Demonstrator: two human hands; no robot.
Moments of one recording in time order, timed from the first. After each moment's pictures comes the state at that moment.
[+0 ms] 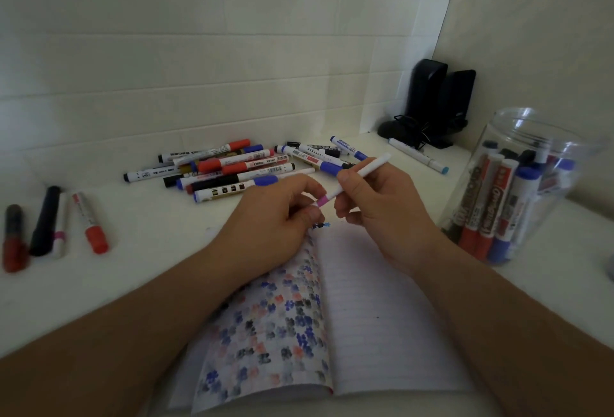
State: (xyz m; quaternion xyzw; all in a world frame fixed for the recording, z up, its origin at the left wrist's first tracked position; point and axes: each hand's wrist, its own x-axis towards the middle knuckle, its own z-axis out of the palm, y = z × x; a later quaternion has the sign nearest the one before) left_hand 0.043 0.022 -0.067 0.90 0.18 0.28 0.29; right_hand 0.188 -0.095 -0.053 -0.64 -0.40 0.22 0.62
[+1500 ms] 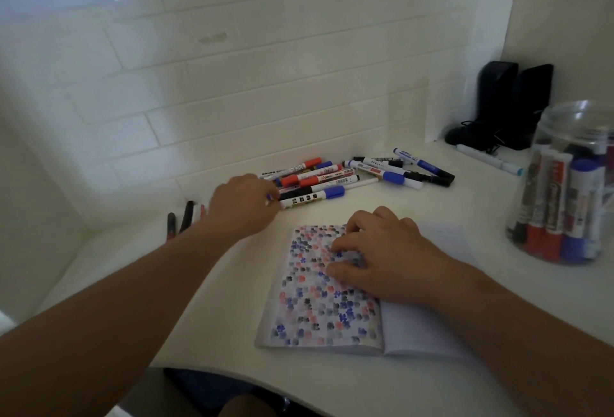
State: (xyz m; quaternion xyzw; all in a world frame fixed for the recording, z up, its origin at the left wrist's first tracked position) left_hand -0.044 0.111 -0.042 0.89 0.44 0.11 -0.09; right_hand 0.131 -0.103 -0.055 -0.73 -0.68 0.06 0.07
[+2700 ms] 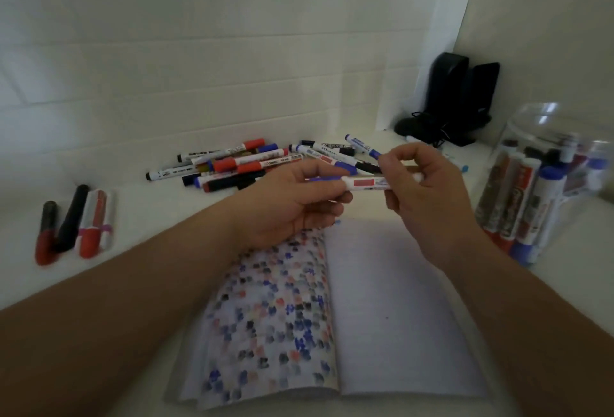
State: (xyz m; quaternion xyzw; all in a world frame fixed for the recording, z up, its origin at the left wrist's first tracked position) left_hand 0.063 0.035 -0.043 0.64 0.16 0.14 0.74; right_hand 0.211 -0.104 -0.050 -0.64 -0.38 0.10 0.67
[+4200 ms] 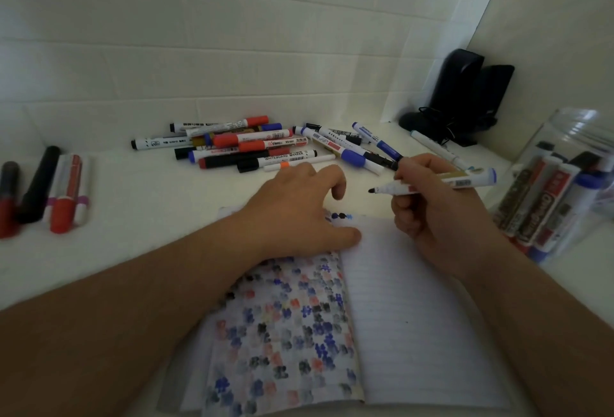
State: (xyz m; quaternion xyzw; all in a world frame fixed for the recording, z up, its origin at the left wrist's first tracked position) left_hand 0.055 0.042 -0.074 0.95 0.22 0.10 0.20; right_hand 0.205 -0.100 -0.055 -0.59 -0.30 0.31 0.69
